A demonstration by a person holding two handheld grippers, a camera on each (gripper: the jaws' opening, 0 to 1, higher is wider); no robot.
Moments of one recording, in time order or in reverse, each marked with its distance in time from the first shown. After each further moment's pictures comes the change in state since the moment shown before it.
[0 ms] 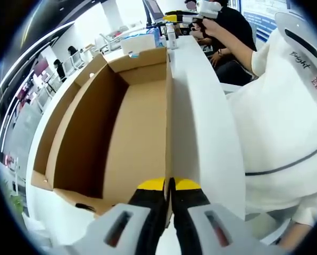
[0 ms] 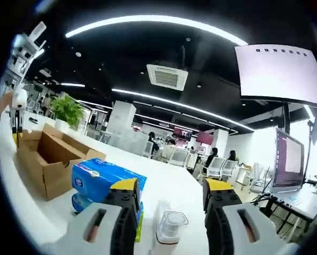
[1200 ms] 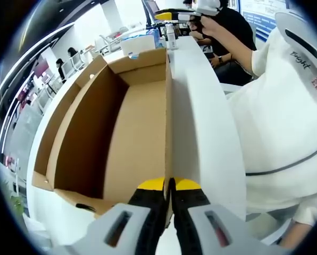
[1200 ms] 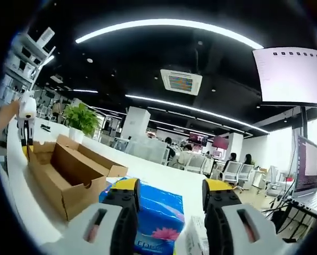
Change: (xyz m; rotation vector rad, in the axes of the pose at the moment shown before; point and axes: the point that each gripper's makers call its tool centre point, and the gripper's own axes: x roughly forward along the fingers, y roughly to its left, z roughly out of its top) left arm 0.000 0.001 0.000 0.007 -0.007 0.005; right arm 0.015 0.054 0.035 0.115 -0.066 0.139
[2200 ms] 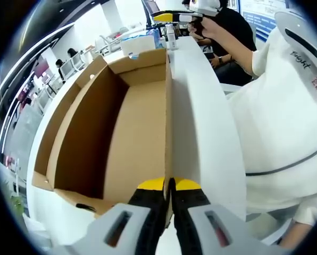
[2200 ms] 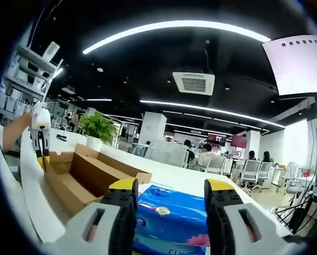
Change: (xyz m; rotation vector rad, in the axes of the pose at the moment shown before) left arm 0.000 -0.001 0.000 0.000 -0.002 0.000; right arm 0.008 0.048 0.007 0.062 -0.033 0.153
